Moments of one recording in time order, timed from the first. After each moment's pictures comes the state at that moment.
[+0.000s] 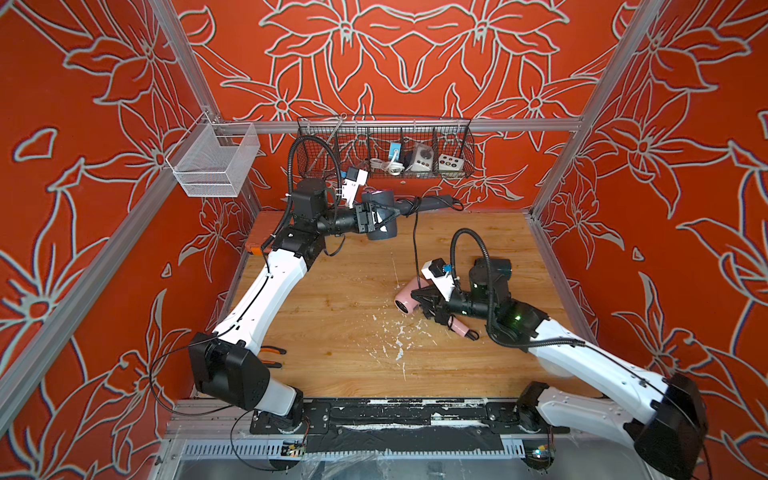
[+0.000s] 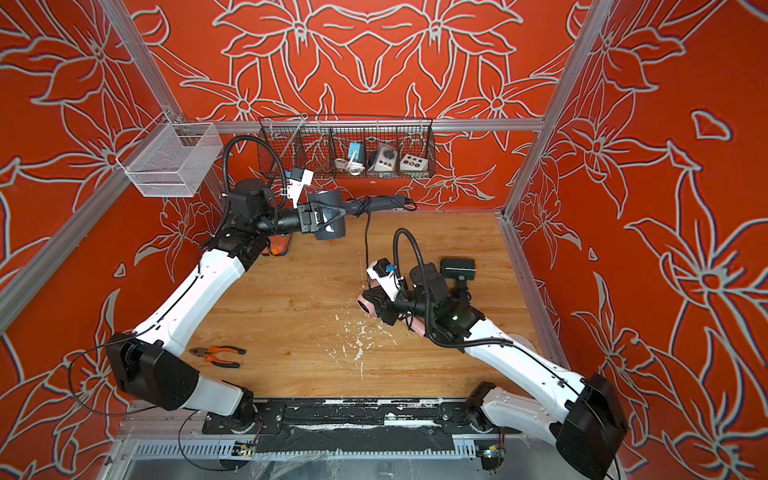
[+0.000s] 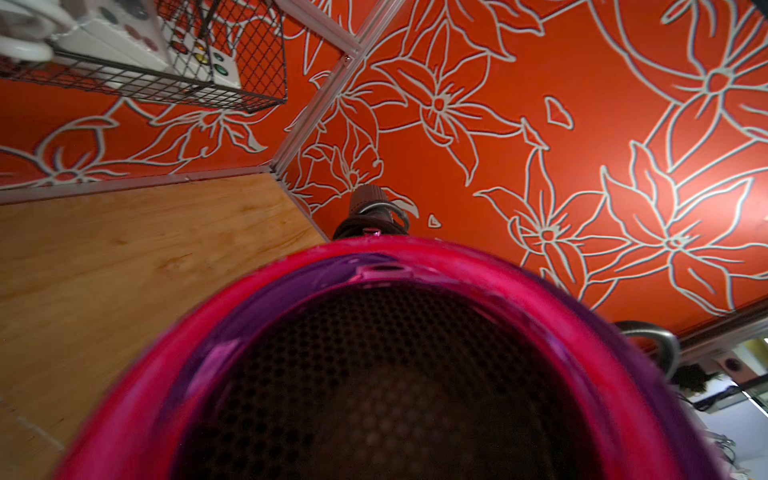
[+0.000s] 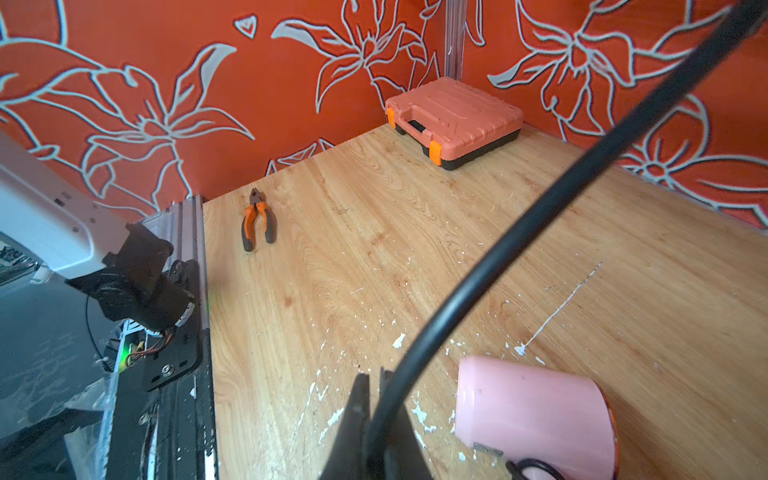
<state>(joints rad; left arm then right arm) -0.23 1.48 1.49 -0.23 0.88 -0.52 0.77 1.04 0.86 -0.23 -0.38 -0.05</state>
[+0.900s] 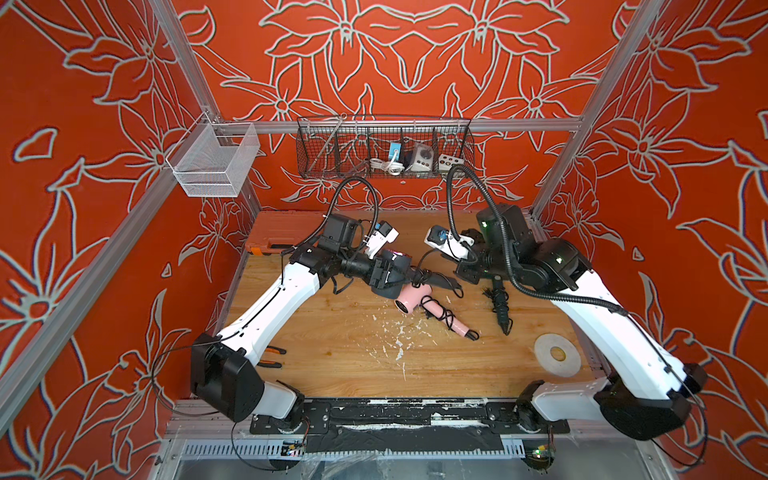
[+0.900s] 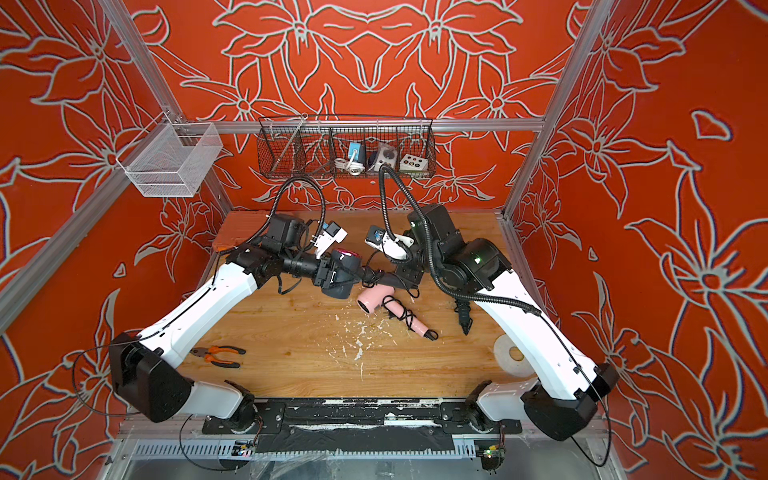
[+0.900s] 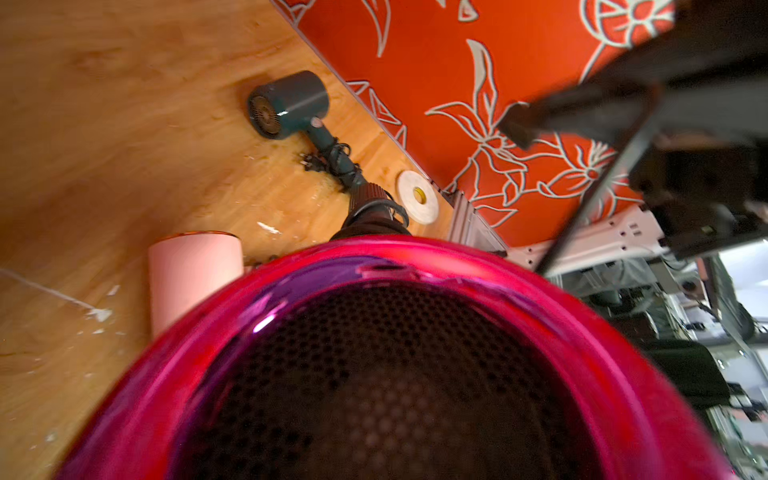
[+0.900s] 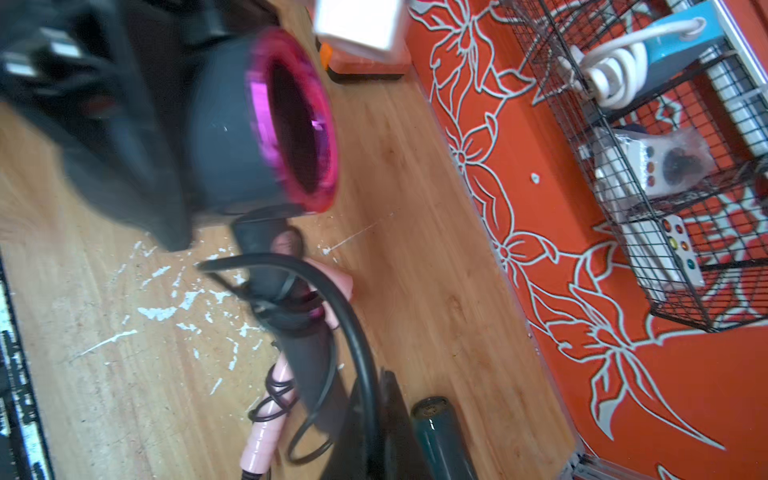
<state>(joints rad) -0.41 1.37 1.28 -0.65 0.96 -0.08 0.65 1.34 1.69 -1.03 -0.07 -0.65</state>
